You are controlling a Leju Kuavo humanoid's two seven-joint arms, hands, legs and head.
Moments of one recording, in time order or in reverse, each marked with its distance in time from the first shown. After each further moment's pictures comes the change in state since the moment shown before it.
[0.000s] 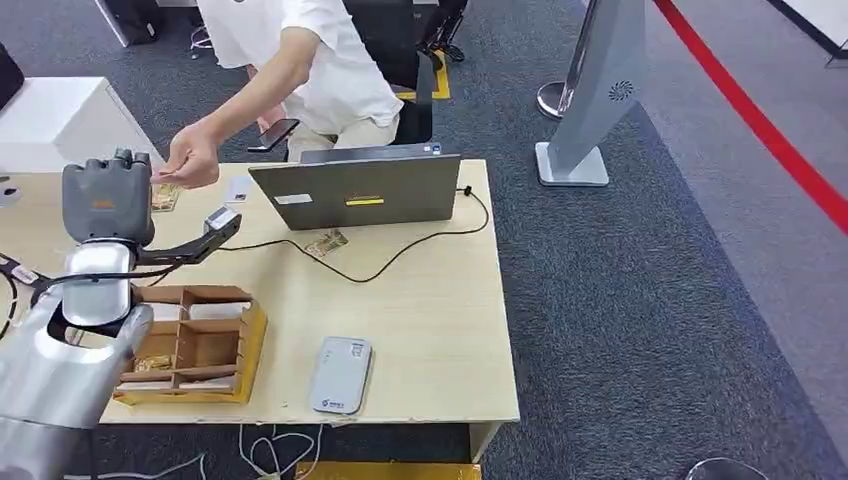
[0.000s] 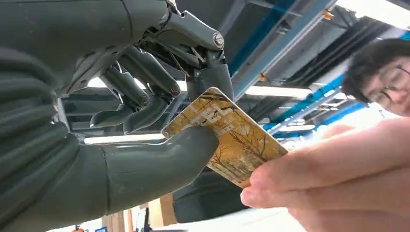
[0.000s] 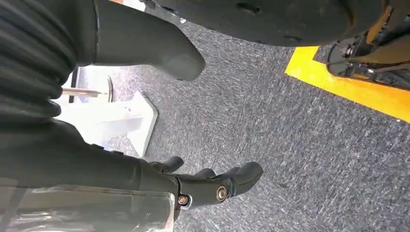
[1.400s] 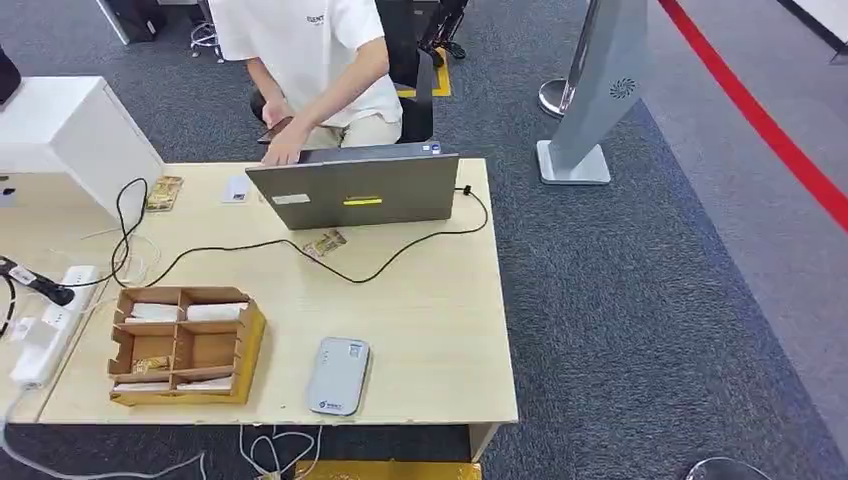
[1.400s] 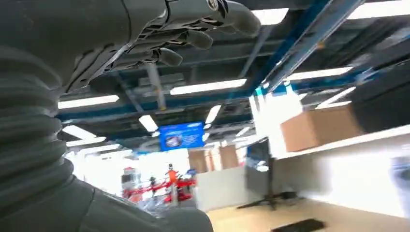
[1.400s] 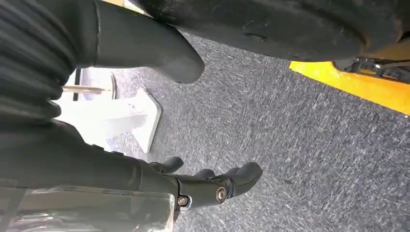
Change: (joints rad) left arm 0.705 0.119 1.076 -0.216 0.308 0.167 -0.534; right arm 0.018 0.037 0.024 0.008 -0.015 -0.053 0.017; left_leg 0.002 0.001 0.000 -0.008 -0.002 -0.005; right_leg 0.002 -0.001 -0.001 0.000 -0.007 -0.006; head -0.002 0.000
